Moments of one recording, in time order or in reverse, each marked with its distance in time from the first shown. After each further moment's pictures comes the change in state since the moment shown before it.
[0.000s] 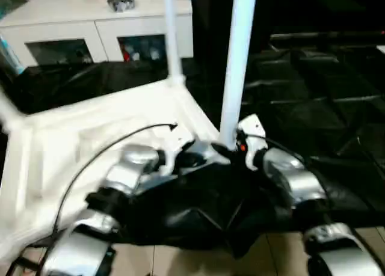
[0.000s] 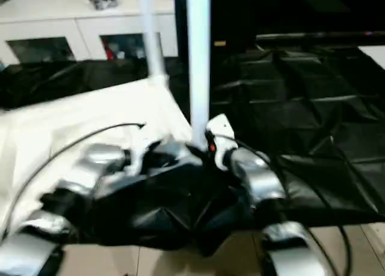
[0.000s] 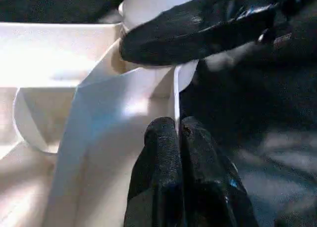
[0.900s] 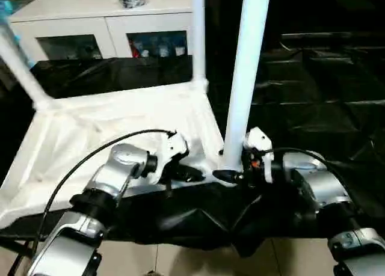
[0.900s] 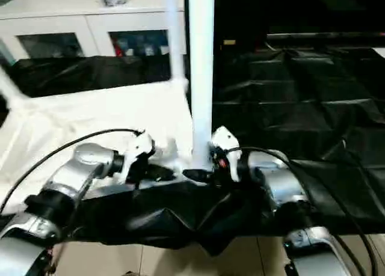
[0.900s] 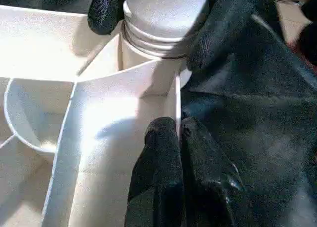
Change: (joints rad) left arm 0.038 0.161 -0.072 -0.075 -0.049 -0.055 -0.428; right arm 0.074 -0.230 0.135 -0.129 0.095 -0.048 0.706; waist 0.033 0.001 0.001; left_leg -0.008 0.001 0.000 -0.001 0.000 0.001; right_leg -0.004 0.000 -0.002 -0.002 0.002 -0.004
